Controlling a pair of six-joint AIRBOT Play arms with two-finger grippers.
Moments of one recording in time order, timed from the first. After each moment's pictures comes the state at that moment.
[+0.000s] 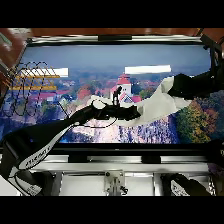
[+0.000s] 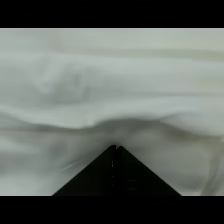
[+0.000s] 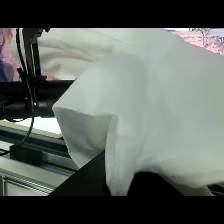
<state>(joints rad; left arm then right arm) -0.73 -1.80 1.33 0.11 -0.64 -1.14 -0.02 -1.11 1.56 2.01 -1.64 -1.49</state>
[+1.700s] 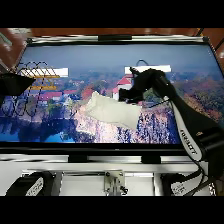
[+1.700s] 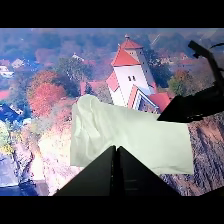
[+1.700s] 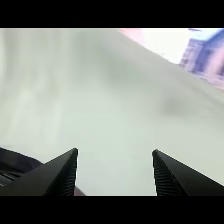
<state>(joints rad) 0.05 -0.78 1.27 0.97 -1.17 -1.39 0.30 -1.71 1.54 1.99 -1.23 -1.47</state>
